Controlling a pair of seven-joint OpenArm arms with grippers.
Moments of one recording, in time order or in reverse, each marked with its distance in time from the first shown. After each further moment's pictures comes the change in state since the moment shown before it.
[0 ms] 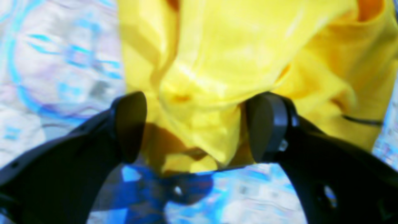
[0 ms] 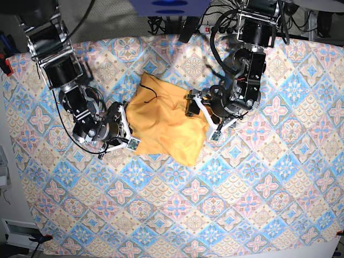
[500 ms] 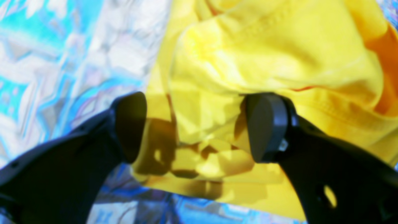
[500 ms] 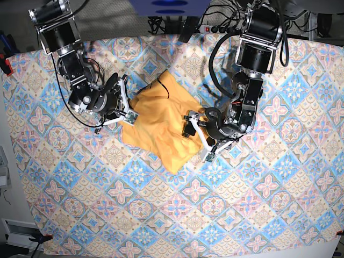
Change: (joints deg) left arm -10.4 0.0 4.3 -9.6 0.5 0.3 -4.0; right arm -17.2 0.8 8.0 18.1 -0.2 -0.1 -3.3
